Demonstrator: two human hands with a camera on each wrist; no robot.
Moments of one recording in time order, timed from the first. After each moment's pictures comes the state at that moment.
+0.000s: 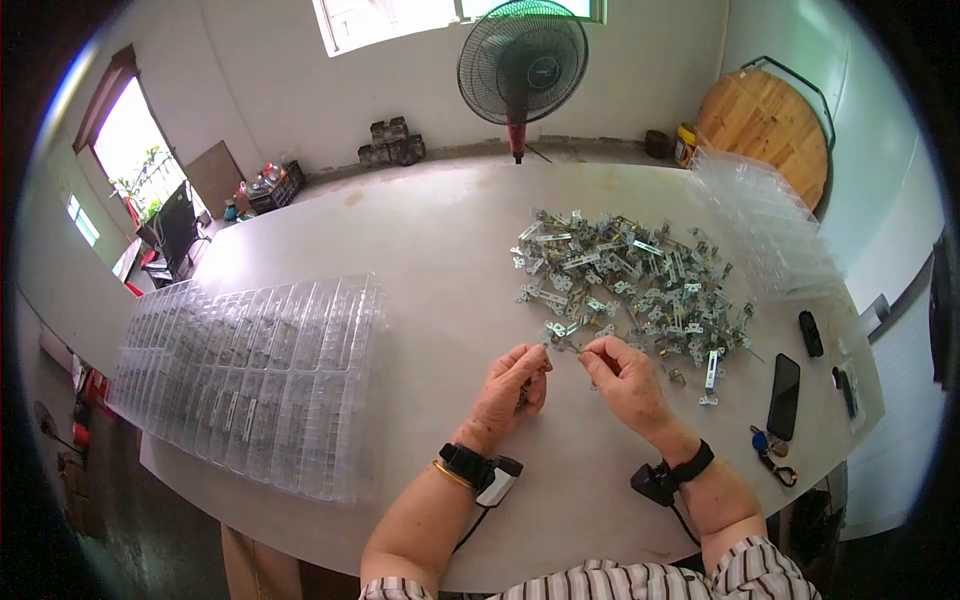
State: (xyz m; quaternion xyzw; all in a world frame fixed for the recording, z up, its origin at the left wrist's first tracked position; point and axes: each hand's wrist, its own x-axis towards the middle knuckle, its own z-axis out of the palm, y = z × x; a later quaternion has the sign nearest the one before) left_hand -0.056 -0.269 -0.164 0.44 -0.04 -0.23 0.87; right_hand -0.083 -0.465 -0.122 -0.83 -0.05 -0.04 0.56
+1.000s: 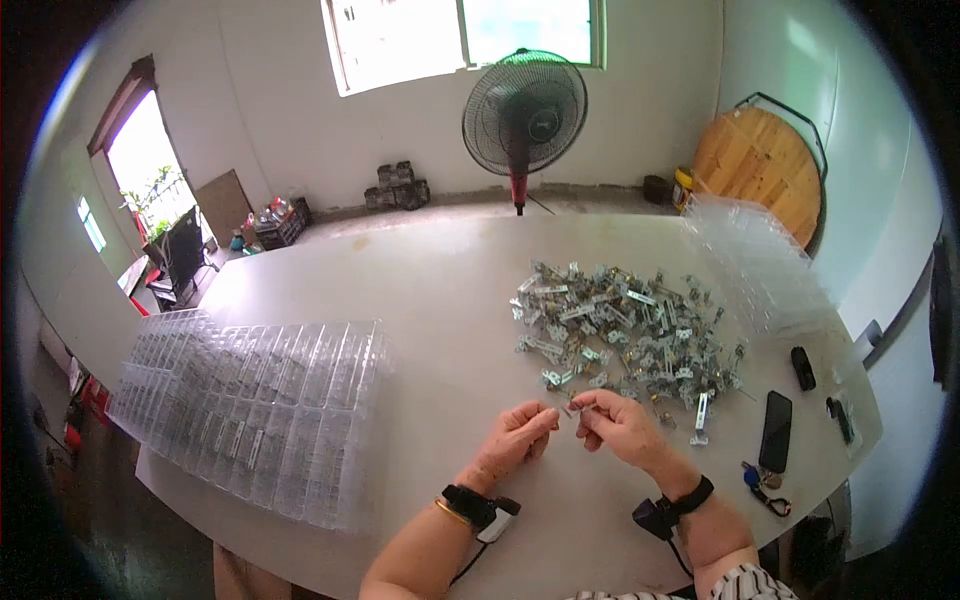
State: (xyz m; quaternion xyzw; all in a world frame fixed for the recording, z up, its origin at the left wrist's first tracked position) left_hand -0.062 -0.272 -0.163 0.59 -0.12 -0.22 0.77; right_hand -0.084 -0.482 -0.113 -0.76 -0.07 0.14 0.63
